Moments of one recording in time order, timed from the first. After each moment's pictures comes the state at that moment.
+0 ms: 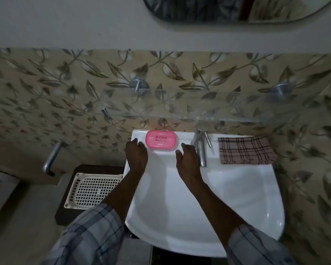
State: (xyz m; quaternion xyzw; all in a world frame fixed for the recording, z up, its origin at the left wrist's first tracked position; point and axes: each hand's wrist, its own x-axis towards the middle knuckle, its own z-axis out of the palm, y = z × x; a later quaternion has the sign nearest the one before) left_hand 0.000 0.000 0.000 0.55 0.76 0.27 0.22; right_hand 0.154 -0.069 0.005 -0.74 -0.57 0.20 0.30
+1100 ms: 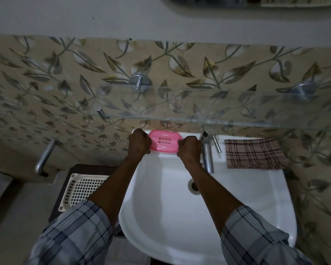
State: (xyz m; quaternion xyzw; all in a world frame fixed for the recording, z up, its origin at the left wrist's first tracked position) left_hand -0.001 0.060 0.002 0.53 0.71 0.26 0.38; right_hand 0.153 0.016 -0.008 -0.82 -0.37 0.32 0.30
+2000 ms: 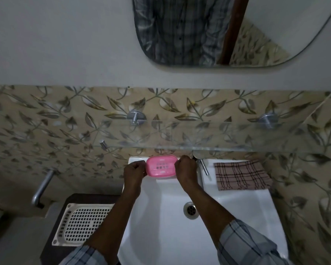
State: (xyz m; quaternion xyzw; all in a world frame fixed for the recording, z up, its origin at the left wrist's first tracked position) left_hand 0.002 0.022 0.014 0.34 0.60 0.46 0.55; right_hand 0.167 0.006 0.037 -0.82 -0.46 0.24 0.23
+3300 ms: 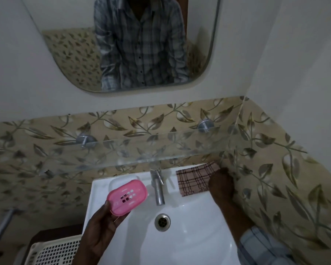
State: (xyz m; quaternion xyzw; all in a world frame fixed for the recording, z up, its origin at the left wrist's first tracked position) left_hand 0.013 -0.063 0.025 0.09 0.38 0.44 0.81; right_hand 0.392 -0.094 0.004 -0.93 -0.35 0.02 0.10
